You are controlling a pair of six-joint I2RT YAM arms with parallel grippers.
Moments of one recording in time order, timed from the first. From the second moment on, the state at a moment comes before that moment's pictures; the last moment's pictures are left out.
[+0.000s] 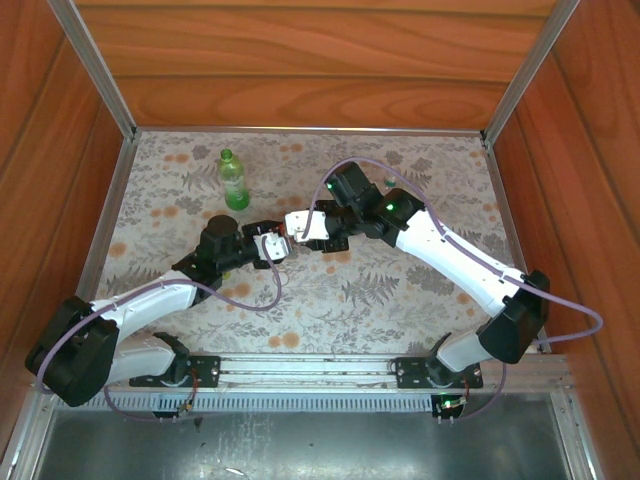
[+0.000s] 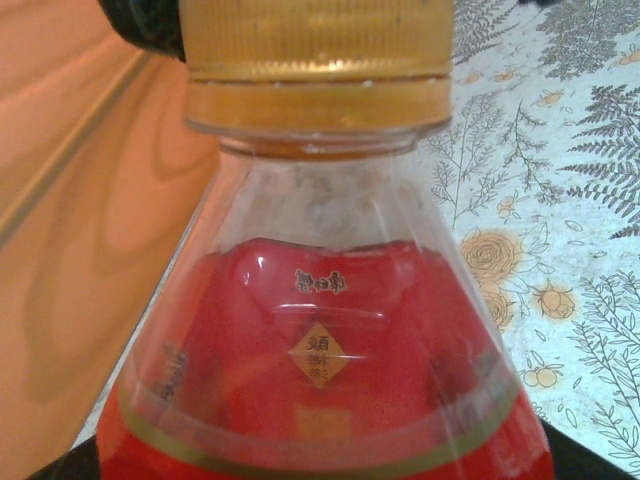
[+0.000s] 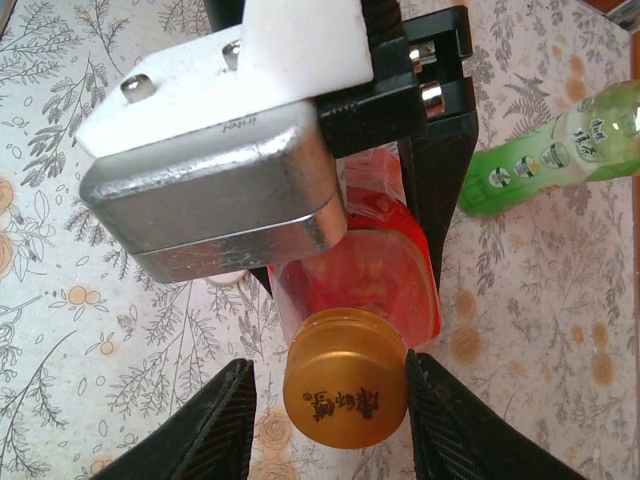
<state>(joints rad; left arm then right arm) -0.61 1.20 0.49 0.38 0.37 0.75 0.85 1.48 1.42 -0.83 -0.31 -1.01</state>
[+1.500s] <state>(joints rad) -0.61 1.20 0.57 0.38 0.34 0.41 0.76 1.18 0.98 -0.13 -0.23 0.02</state>
